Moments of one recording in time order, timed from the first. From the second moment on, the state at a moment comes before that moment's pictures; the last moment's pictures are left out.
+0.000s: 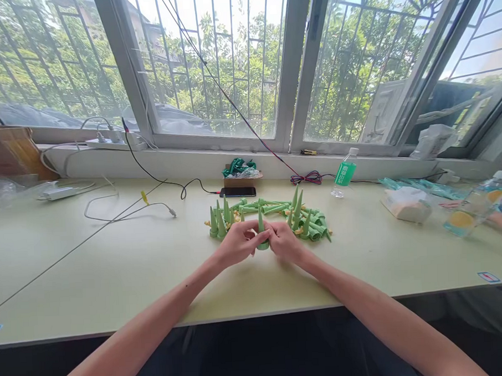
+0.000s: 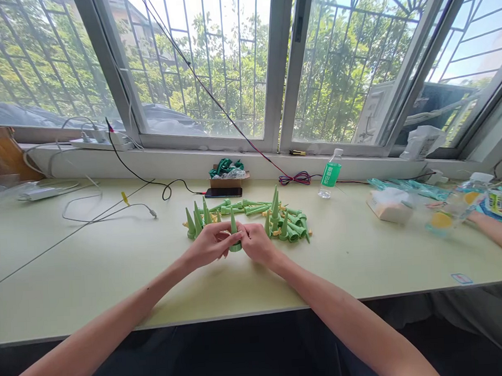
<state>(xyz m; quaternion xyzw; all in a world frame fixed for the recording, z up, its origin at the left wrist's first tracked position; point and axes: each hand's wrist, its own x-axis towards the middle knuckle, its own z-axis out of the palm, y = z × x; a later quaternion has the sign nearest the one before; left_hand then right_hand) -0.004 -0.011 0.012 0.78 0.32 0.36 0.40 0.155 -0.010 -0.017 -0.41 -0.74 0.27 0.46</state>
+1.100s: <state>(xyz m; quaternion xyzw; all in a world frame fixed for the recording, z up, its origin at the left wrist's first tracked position) -0.006 -0.009 0.009 0.79 0.32 0.35 0.39 0.155 -0.013 -0.015 -0.42 -0.74 0.28 0.45</state>
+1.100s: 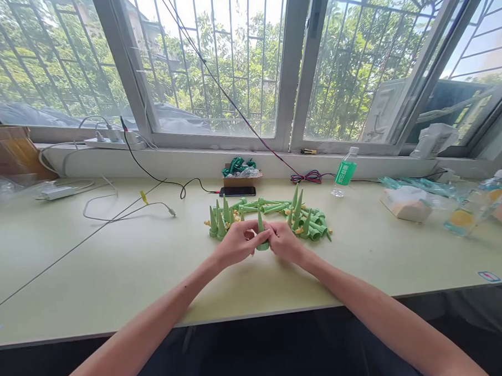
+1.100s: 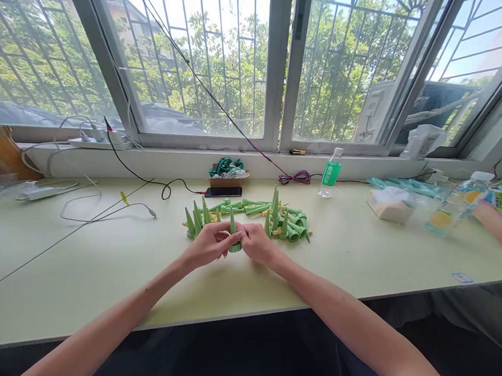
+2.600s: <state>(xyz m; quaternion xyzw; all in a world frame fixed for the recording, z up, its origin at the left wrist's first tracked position) -0.005 -0.008 0.008 0.79 0.34 0.34 0.38 0.158 -0.014 -0.014 -0.42 -0.76 0.27 0.42</state>
